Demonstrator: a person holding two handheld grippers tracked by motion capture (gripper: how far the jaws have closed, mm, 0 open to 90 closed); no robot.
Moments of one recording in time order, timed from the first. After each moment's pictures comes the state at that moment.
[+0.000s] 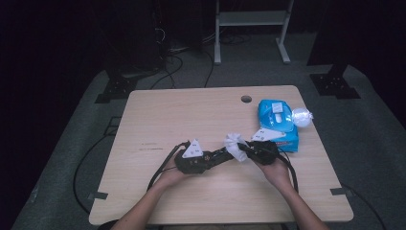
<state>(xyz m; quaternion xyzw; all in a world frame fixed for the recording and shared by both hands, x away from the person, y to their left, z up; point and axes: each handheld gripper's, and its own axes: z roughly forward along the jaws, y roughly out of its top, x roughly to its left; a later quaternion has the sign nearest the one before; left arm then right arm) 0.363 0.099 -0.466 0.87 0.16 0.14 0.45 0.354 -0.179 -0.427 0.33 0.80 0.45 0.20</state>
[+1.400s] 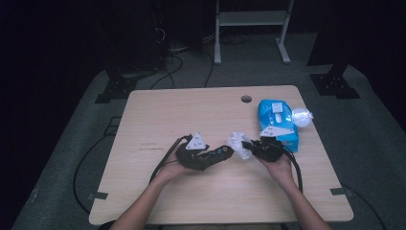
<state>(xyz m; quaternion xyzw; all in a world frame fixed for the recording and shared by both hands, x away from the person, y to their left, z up) 0.373 0.088 -0.443 0.89 0.17 0.13 0.41 0.369 -0.202 -0.440 0.38 0.78 0.48 0.15</state>
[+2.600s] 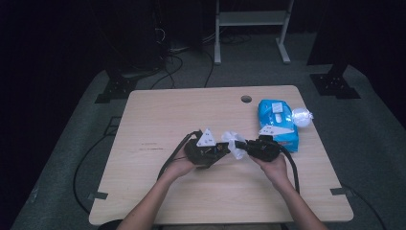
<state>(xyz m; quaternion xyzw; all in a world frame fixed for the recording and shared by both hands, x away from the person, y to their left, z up) 0.367 0.066 -0.420 0.88 0.16 0.15 0.42 0.366 -0.191 -0.433 0.36 0.75 0.55 0.08</state>
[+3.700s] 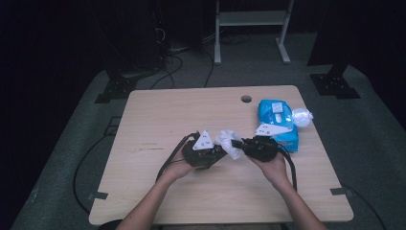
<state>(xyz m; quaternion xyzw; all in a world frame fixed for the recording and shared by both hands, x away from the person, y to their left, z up) 0.360 0.070 -0.419 0.88 0.14 0.16 0.43 0.352 -0.176 -0.407 0.32 0.77 0.54 0.11</state>
